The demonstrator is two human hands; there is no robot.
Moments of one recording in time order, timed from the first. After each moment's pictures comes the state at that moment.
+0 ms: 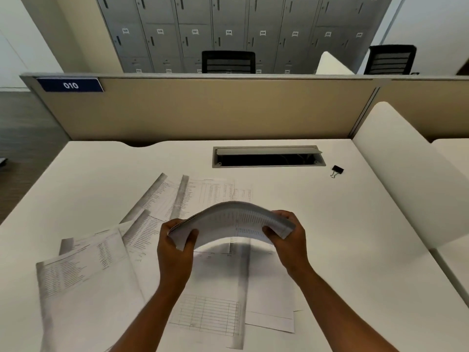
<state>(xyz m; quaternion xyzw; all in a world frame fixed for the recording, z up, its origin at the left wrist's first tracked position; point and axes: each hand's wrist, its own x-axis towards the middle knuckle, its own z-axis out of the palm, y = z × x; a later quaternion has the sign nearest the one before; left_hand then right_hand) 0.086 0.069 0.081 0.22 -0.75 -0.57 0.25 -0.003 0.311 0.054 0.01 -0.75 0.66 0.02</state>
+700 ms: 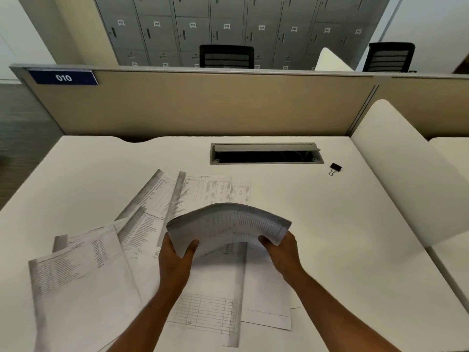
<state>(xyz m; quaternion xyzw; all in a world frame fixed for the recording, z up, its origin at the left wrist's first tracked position) 0.093 0.069 0.057 0.27 -0.77 -0.56 0.17 0.005 0.307 0.030 -0.04 -0.79 0.61 -0.04</state>
